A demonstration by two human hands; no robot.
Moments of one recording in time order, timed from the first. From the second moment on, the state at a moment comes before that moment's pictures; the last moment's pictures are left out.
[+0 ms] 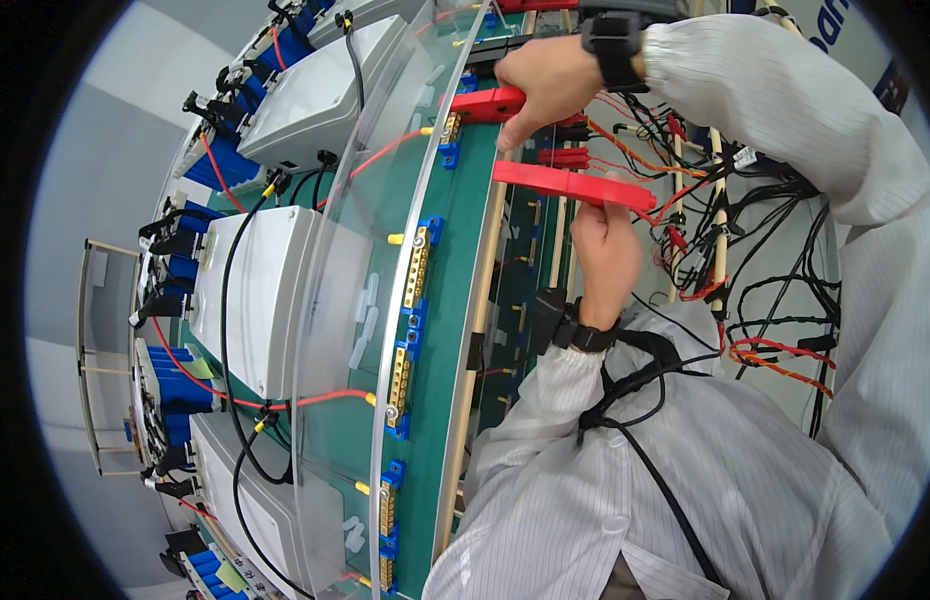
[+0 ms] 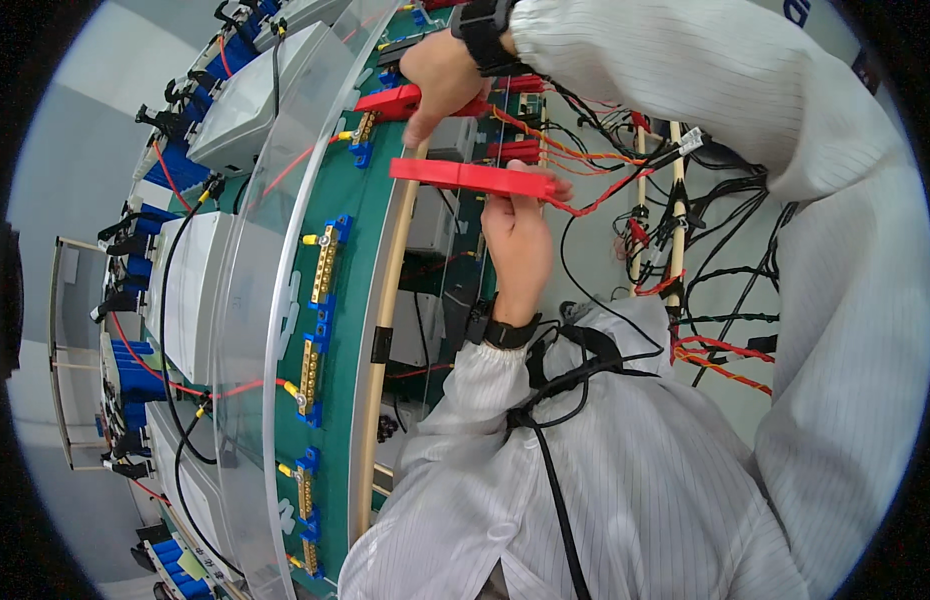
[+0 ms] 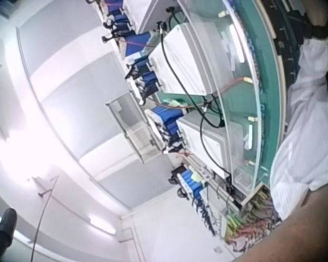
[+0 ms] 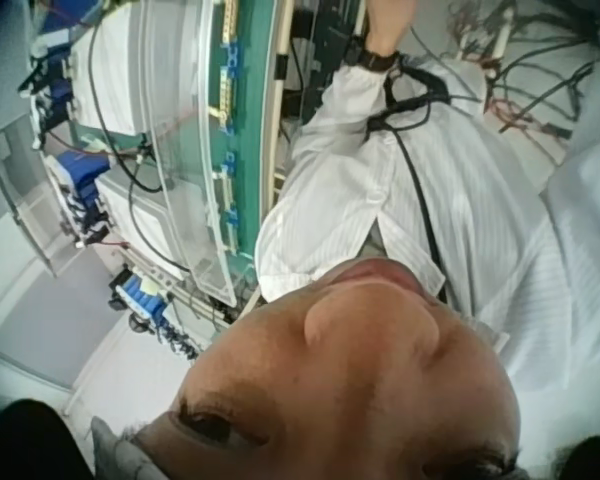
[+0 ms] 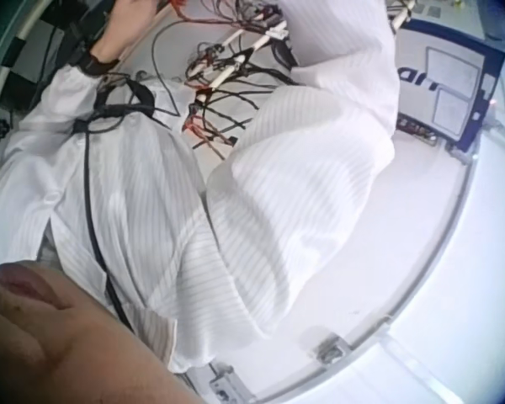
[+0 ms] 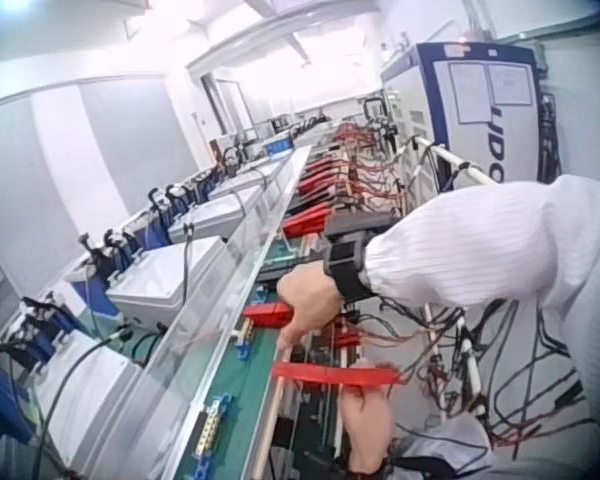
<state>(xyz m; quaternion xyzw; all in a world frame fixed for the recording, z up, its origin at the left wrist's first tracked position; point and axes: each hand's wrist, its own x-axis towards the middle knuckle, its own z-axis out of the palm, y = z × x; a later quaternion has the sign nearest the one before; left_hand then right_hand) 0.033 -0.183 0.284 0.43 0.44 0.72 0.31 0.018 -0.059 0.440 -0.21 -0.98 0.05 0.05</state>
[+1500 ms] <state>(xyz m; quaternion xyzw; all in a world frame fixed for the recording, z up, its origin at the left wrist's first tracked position) 0.002 -0.145 0.345 0.32 0.43 0.74 0.40 0.110 -0.087 0.425 -0.33 -0.69 0.63 0.07</state>
